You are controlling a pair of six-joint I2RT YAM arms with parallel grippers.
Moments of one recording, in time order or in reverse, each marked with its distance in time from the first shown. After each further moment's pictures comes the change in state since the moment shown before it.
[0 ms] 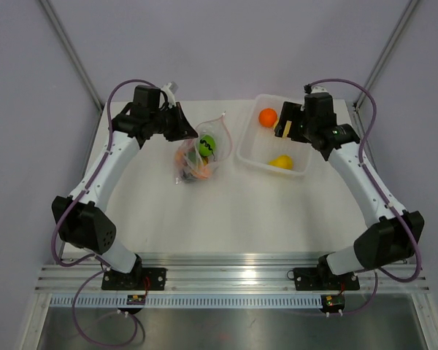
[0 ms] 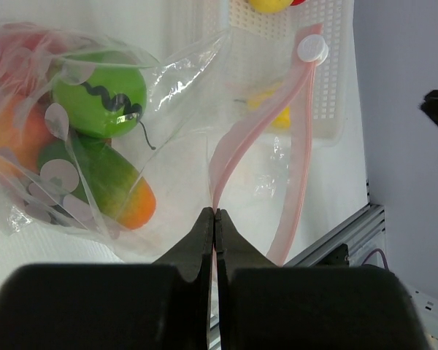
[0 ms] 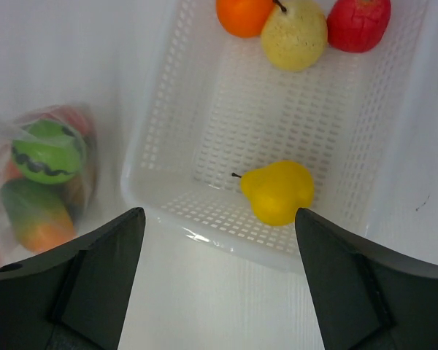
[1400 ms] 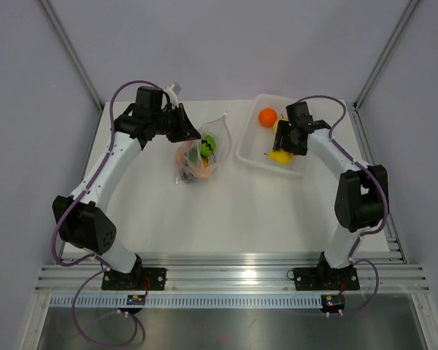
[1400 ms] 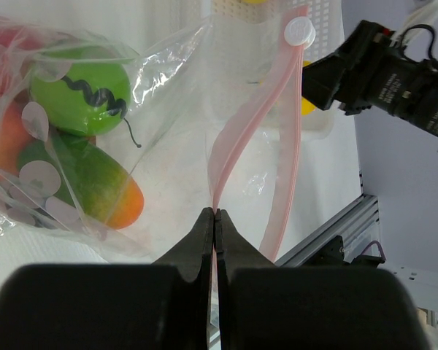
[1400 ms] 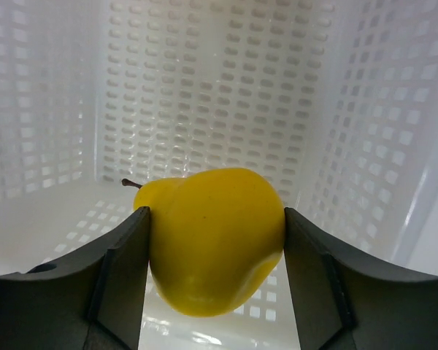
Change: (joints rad) left arm -0.017 0.000 -0.013 0.017 0.027 -0.006; right arm -0.047 0.411 0.002 -0.004 0.046 0.002
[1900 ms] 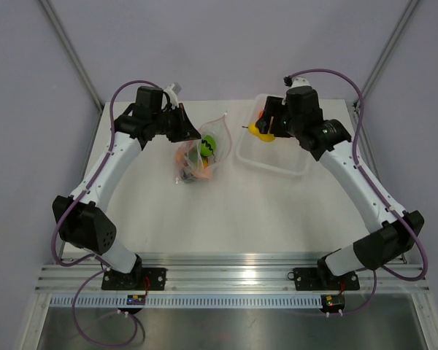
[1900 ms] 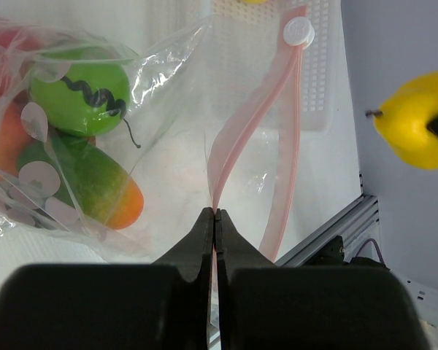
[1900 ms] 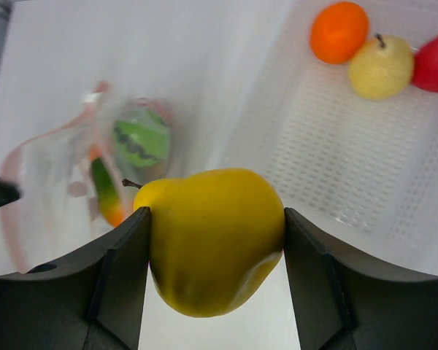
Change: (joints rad) left arm -0.001 0.000 0.000 0.002 0.000 0.000; right arm 0.180 -0.344 0.130 -0.040 -0.006 0.015
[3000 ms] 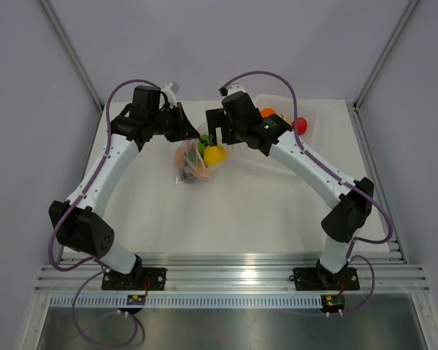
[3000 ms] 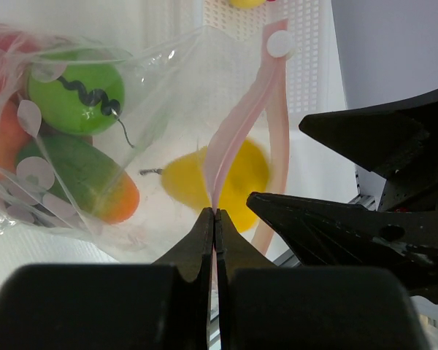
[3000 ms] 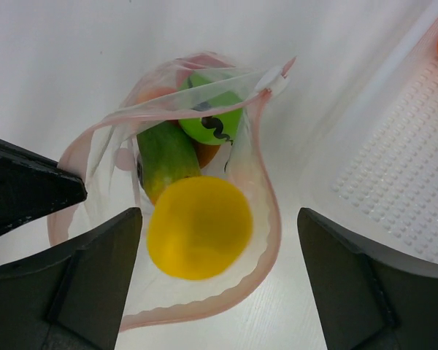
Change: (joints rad) left arm 0.000 -0.033 0.000 -0.008 -0.001 0.000; right arm 0.327 0.325 0.298 -0.068 0.108 -0.042
